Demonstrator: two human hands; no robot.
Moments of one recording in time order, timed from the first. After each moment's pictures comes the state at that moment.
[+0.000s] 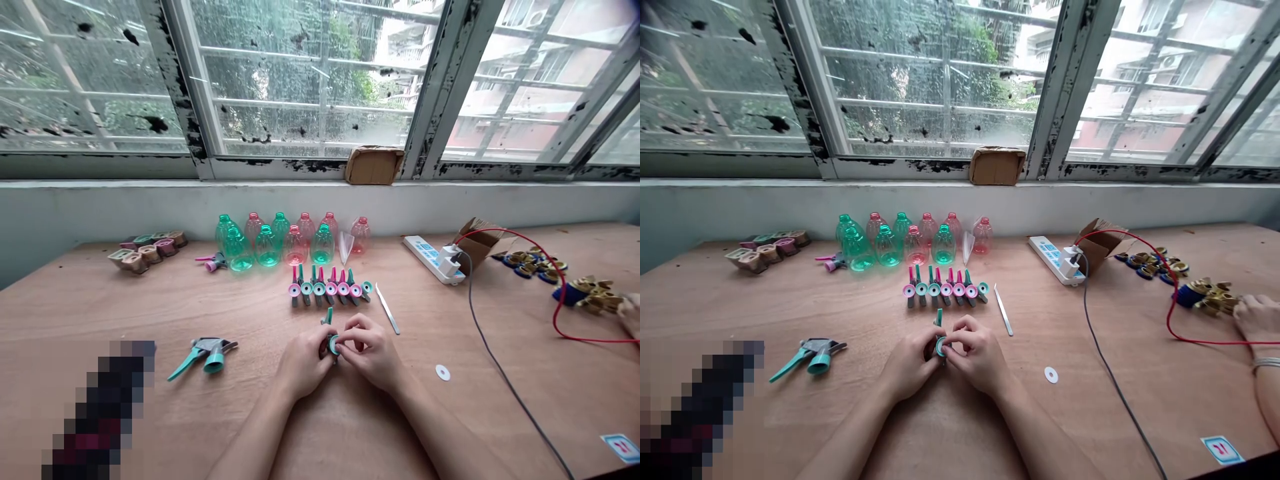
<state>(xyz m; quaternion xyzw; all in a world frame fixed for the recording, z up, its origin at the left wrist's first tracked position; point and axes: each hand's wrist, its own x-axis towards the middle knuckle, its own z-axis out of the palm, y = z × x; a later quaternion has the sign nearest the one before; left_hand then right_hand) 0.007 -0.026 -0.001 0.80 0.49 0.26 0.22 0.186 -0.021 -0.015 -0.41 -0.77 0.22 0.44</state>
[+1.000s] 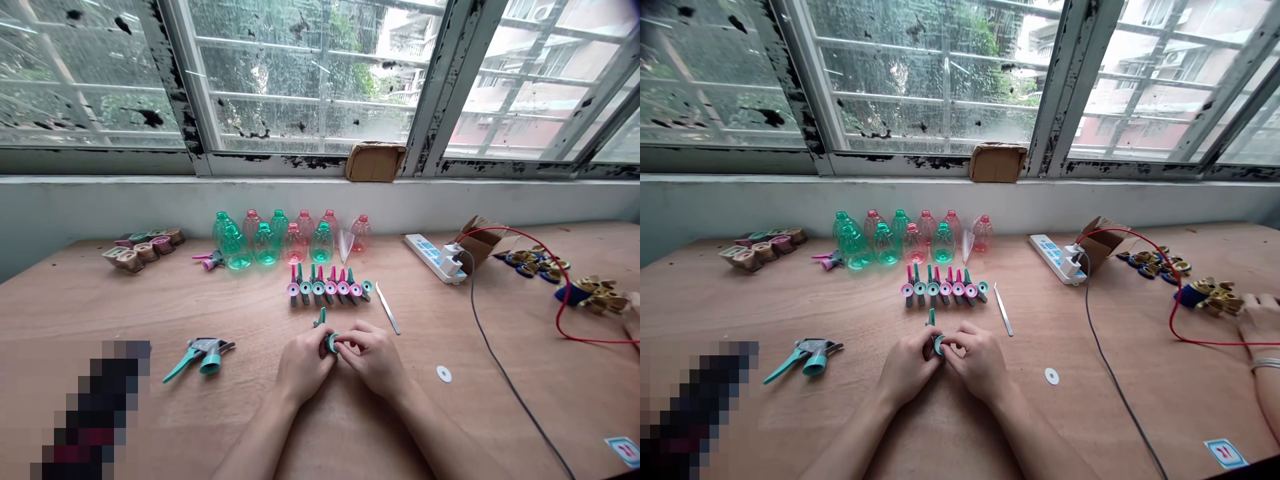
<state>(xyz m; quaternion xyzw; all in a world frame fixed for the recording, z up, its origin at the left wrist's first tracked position) 0.013 -0.029 -0.002 0.77 0.54 0.26 0.20 0.180 -0.029 -0.007 -0.46 -0.77 0.16 0.41</state>
